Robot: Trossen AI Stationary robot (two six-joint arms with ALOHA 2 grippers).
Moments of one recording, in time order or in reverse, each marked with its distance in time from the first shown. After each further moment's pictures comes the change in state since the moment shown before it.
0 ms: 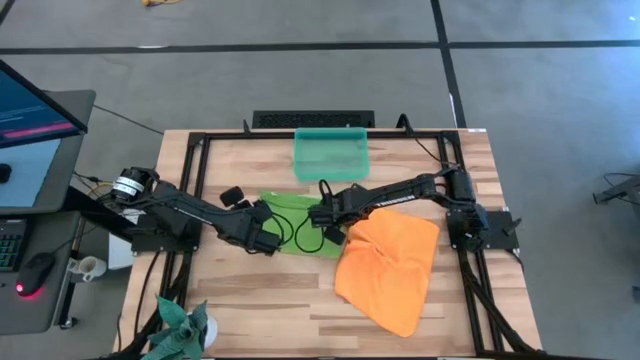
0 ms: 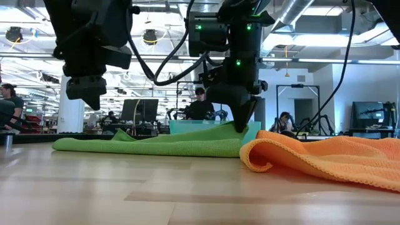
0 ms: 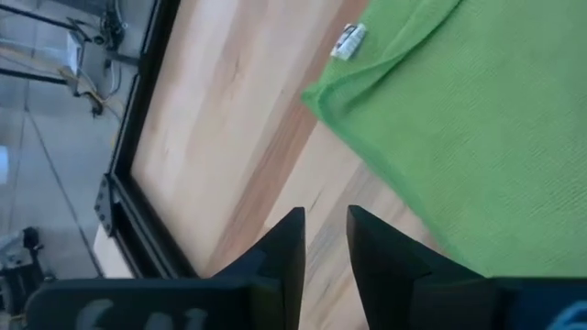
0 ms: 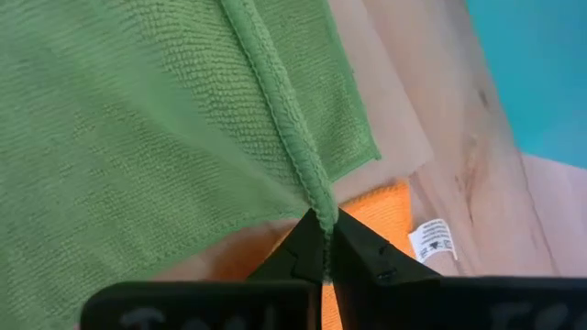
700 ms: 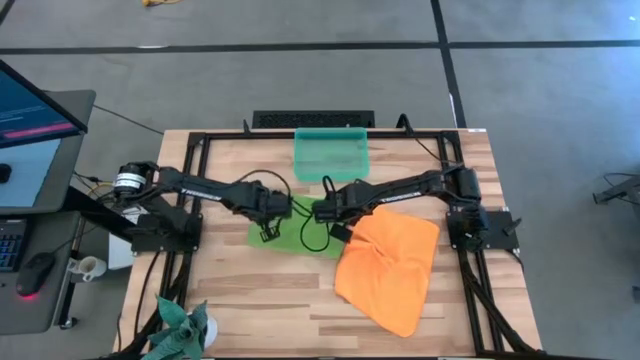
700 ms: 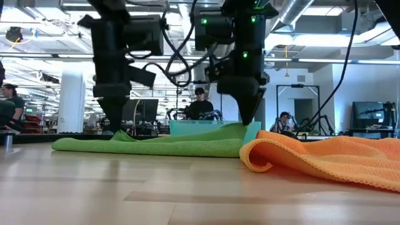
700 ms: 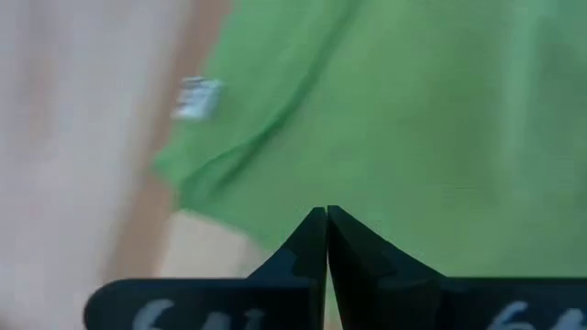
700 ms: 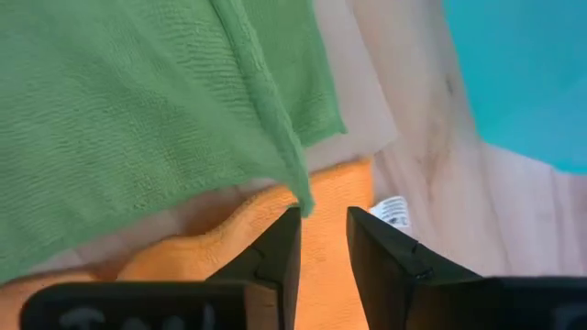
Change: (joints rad) left arm 0.295 -0.006 -0.036 0.392 0.440 0.501; right arm -0.010 -0.051 0.002 -0.082 -0.004 -0.087
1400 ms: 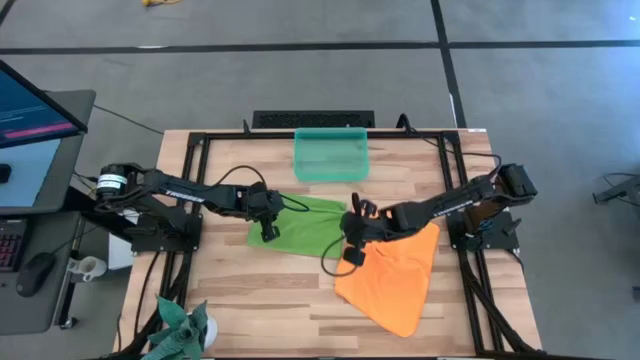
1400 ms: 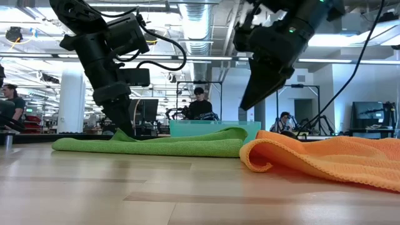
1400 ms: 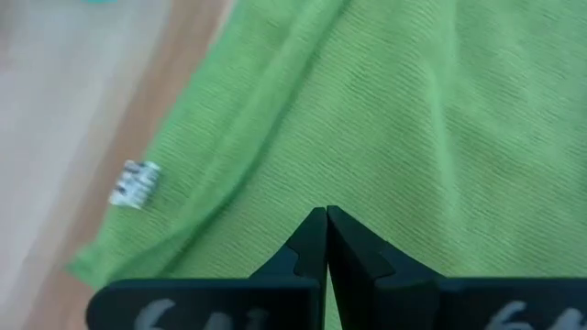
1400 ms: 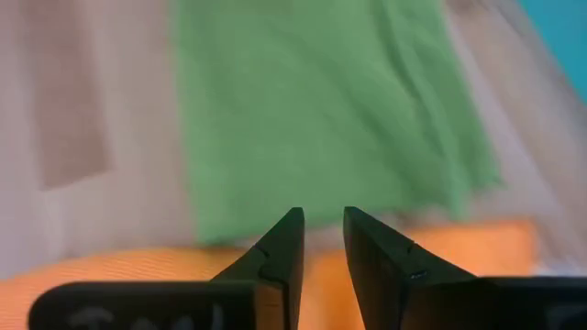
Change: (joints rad) left arm 0.037 -0.143 -0.269 0.493 0.057 0.110; right arm 0.173 -0.392 -0.577 0.790 -0.055 -0.053
